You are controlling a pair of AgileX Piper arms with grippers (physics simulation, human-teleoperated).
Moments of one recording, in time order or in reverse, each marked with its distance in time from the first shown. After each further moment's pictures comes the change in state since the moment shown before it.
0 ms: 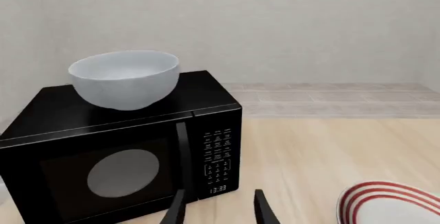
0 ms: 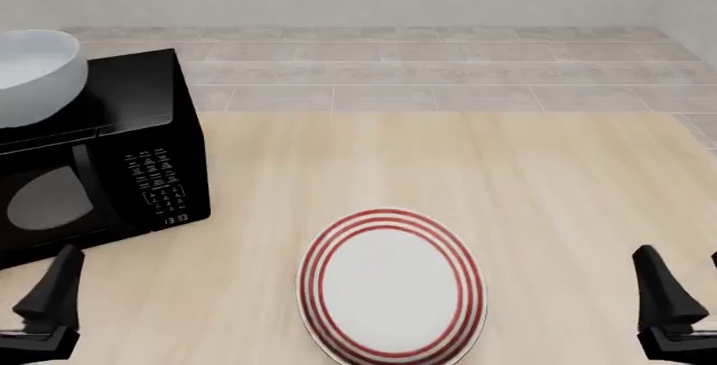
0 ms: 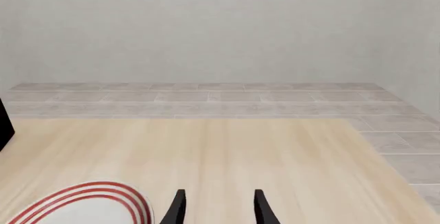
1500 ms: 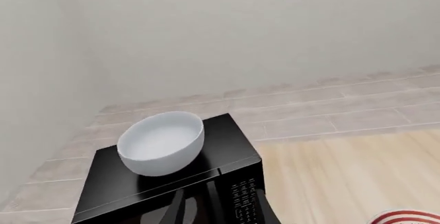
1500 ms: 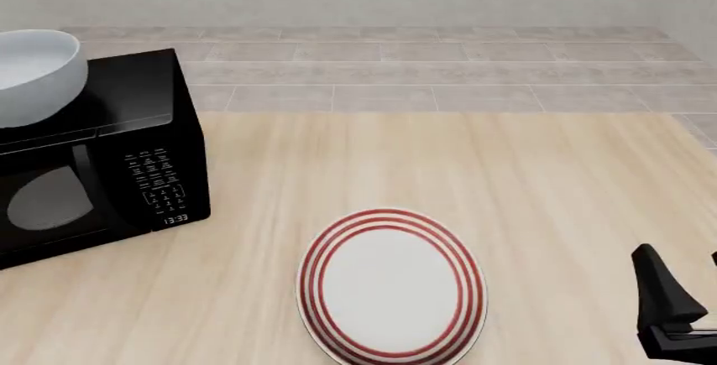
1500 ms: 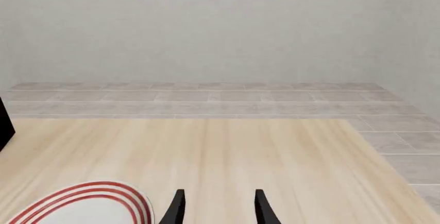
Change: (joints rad) left arm 0.048 0.236 -0.574 0.342 0.163; right arm 0.002 0.009 -0.003 -0.004 -0.001
